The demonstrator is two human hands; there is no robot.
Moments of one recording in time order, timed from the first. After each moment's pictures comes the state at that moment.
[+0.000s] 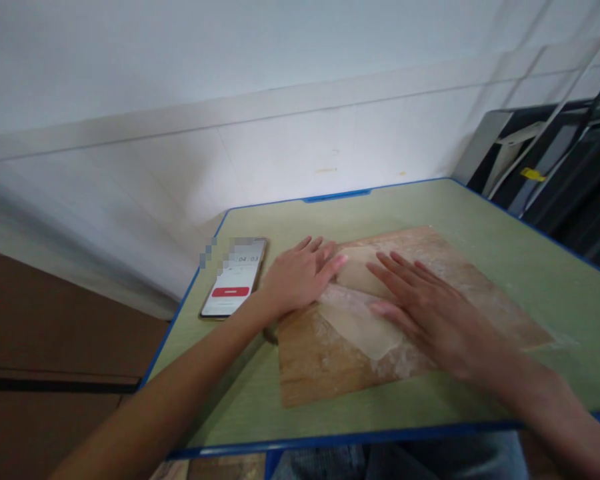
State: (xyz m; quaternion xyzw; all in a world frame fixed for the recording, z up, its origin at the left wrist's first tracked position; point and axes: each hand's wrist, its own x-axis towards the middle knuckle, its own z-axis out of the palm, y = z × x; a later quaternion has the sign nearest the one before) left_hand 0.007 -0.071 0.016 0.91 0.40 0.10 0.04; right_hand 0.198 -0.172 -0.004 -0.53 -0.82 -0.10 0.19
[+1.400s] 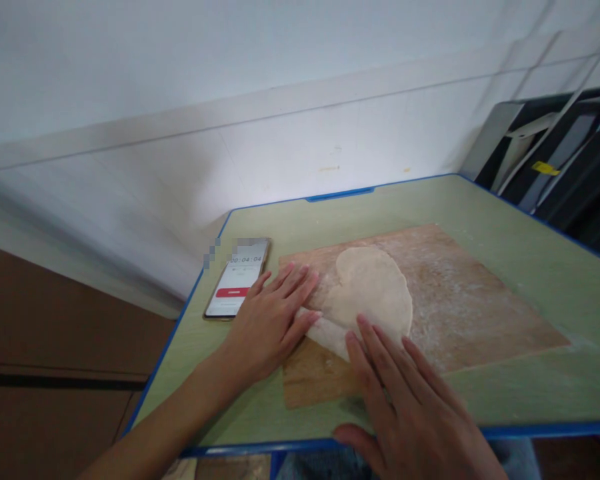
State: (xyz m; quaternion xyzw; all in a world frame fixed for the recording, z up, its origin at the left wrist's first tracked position) left_hand -0.041 -0.124 0.014 0.92 0.40 0.03 -0.02; right_hand 0.136 -0.230 -0.022 -0.48 -0.81 -0.28 0.18
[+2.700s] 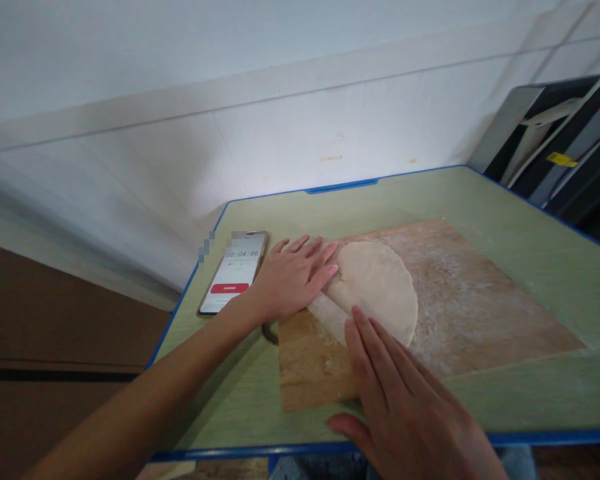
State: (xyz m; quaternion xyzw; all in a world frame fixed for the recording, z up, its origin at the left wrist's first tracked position) left_hand -0.007 -0.075 0.016 0.92 0.39 -0.01 -0.05; right_hand 0.131 -0.224 -0.017 -0.50 -0.81 -0.24 0.19
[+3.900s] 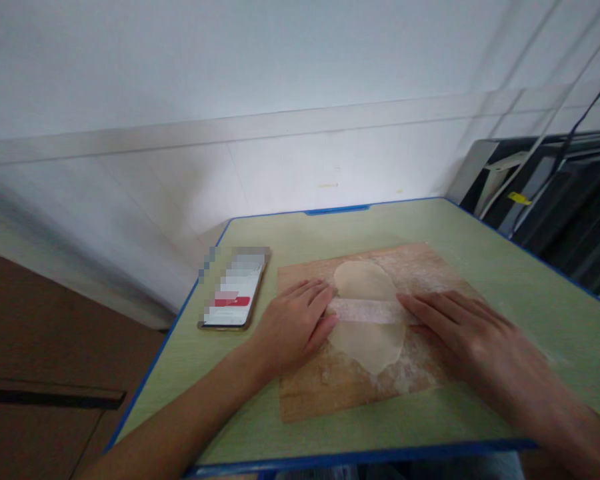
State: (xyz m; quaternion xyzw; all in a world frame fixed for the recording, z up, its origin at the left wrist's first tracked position) left_hand -0.018 -0.113 0.003 0.94 0.31 0.15 -0.02; right_hand 0.224 -0.194 -0.003 -0.51 -0.82 -0.21 0.15
